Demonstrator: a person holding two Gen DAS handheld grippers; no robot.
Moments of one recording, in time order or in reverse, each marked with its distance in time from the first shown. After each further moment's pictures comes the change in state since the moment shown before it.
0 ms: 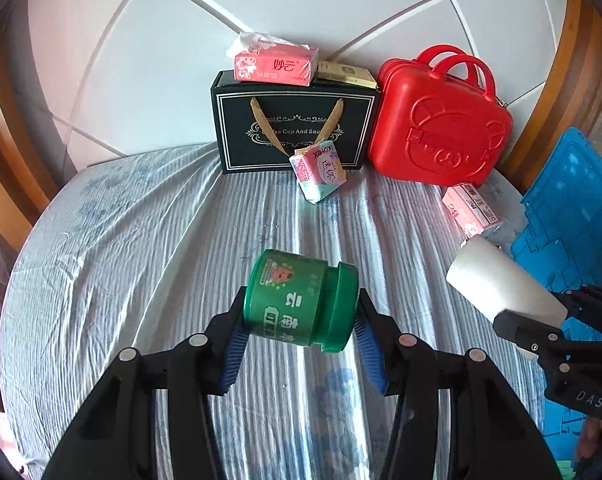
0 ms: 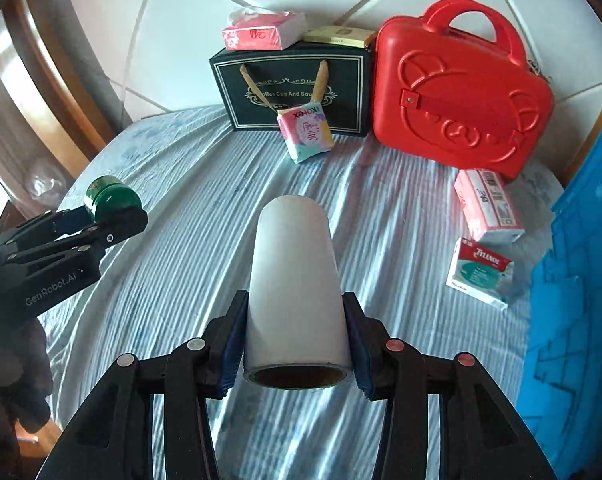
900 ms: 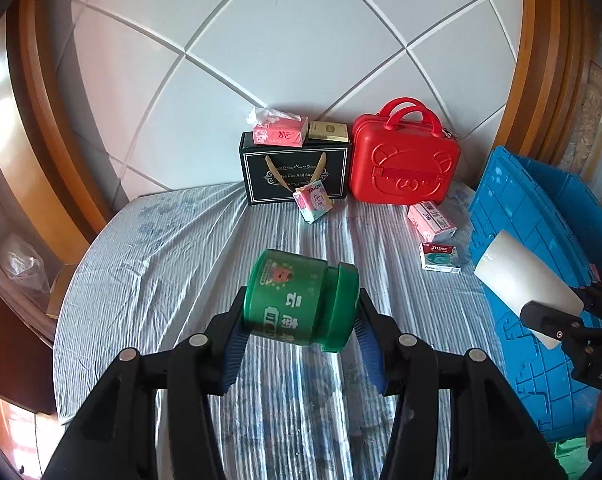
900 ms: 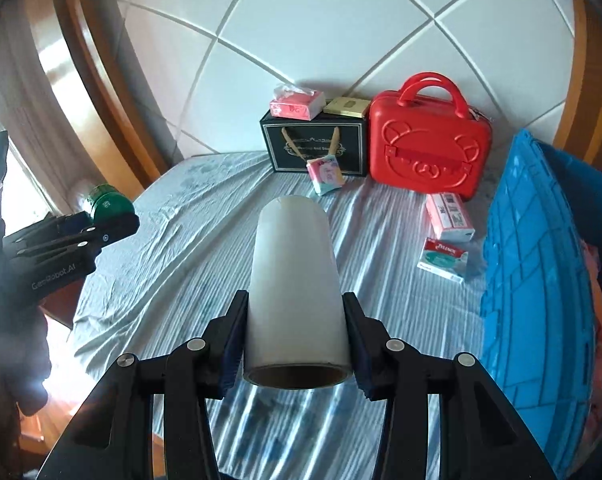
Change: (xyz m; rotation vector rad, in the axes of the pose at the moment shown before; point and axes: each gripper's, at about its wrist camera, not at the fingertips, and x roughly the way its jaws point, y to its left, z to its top) left arm -0.204 -0.048 -0.043 0.038 -0.117 0.084; right arm -0.198 0.007 -0.079 0.001 -0.155 0.071
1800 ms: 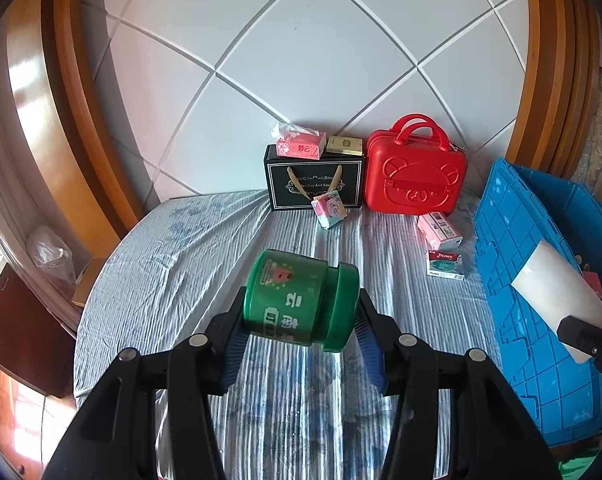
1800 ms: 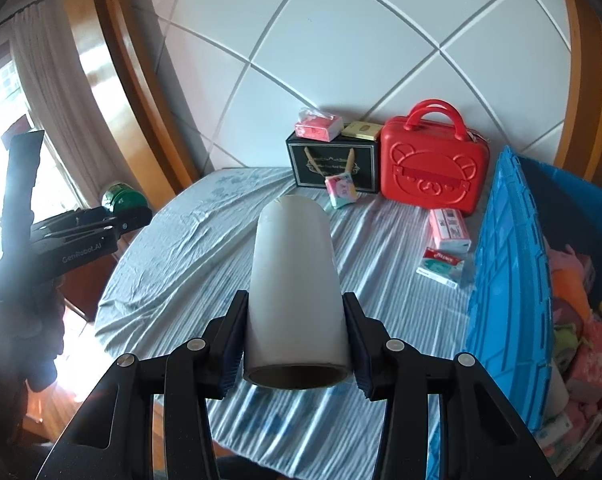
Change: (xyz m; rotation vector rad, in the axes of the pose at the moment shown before) left arm -0.057 -0.029 -0.013 -0.042 -0.047 0.093; right arm -0.075 -0.011 -0.030 -0.071 -0.078 0.098
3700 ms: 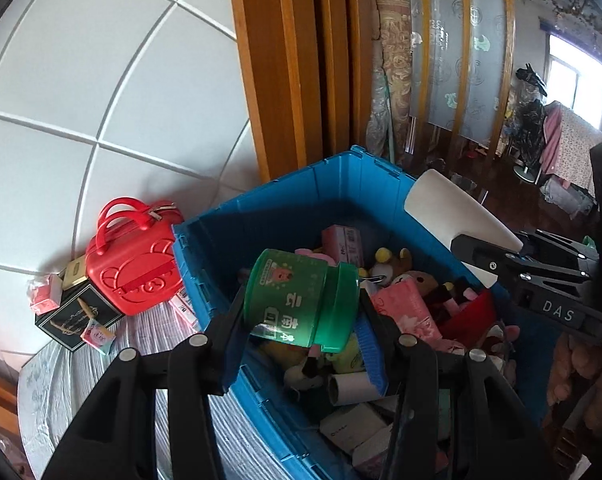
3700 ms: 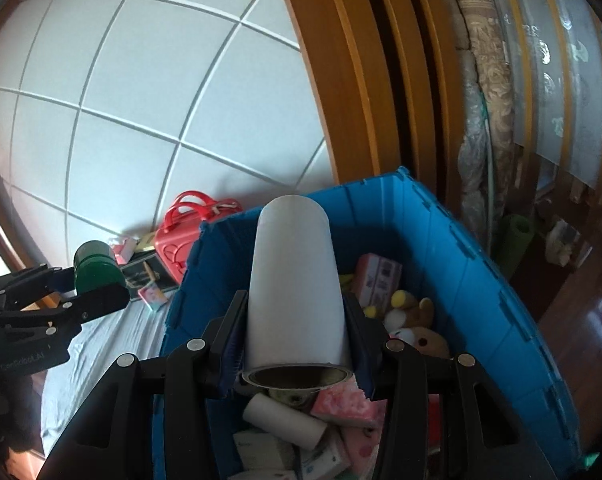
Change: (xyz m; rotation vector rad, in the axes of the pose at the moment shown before) left arm -0.017 -0.442 0.082 0.532 -0.026 -0.519; right arm -0.176 -0.325 -0.032 0.427 -0.273 -0.407
